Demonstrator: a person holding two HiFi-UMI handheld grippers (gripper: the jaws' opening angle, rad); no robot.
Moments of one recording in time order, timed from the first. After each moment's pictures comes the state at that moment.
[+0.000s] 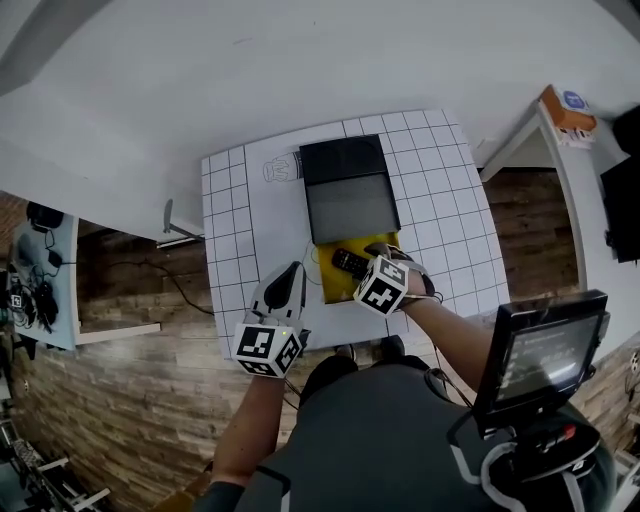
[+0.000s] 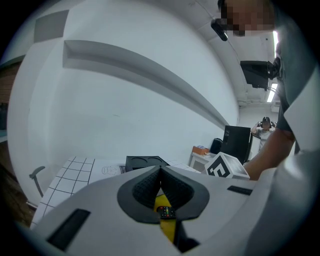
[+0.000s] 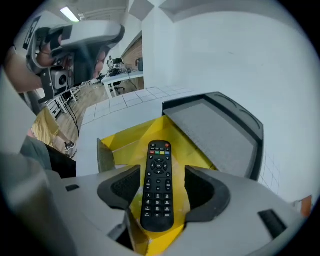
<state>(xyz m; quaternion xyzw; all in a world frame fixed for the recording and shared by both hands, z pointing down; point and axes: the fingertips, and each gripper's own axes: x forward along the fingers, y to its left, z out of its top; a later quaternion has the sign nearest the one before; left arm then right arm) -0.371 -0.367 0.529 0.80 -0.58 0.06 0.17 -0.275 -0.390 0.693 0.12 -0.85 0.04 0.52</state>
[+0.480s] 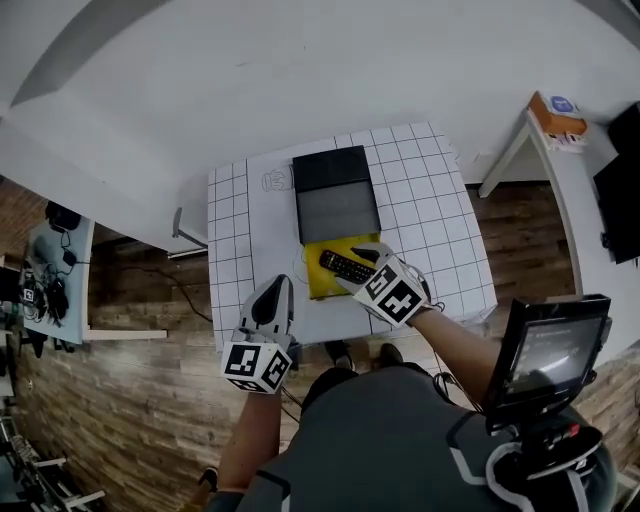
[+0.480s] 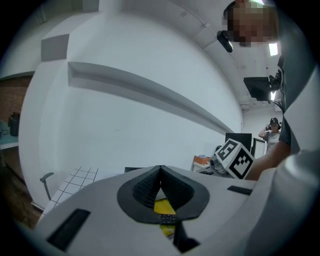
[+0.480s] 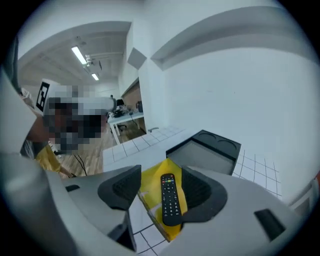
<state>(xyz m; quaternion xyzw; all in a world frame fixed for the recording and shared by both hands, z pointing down) -0.337 -0.316 0.475 0.78 -0.61 0.02 0.13 -0.256 -0.370 0.568 0.15 -0.93 0.08 0.32</state>
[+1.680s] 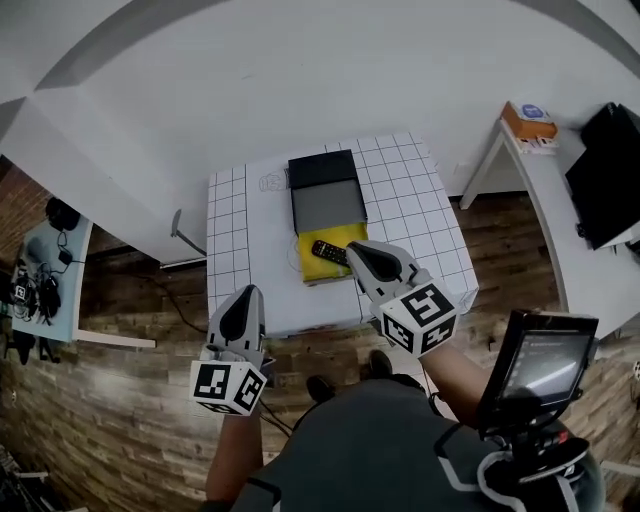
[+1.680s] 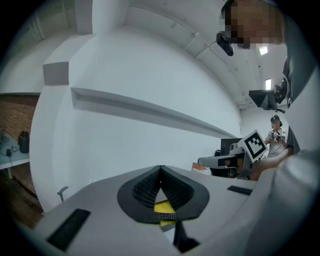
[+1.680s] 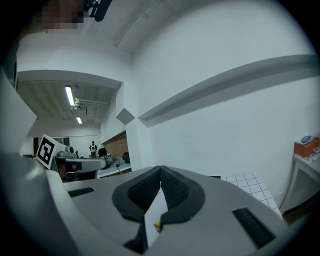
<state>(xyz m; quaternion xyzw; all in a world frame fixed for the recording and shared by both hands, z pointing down) -0.350 -0.210 0.396 0.77 -0.63 0.01 0.08 -0.208 -0.299 0.392 0.30 -0.95 0.10 0.03</state>
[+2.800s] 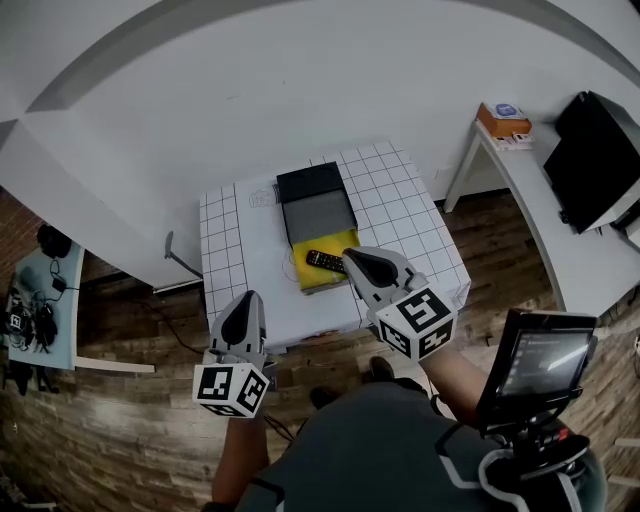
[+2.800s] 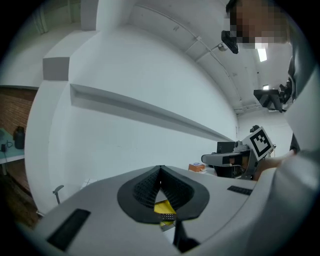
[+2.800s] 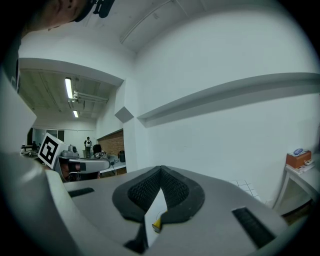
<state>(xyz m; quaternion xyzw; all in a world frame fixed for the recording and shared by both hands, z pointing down) -0.353 -0.209 0.389 0.79 -0.61 0.00 0.08 -0.206 -0.277 0.370 0.33 -0.94 0.06 0.05</state>
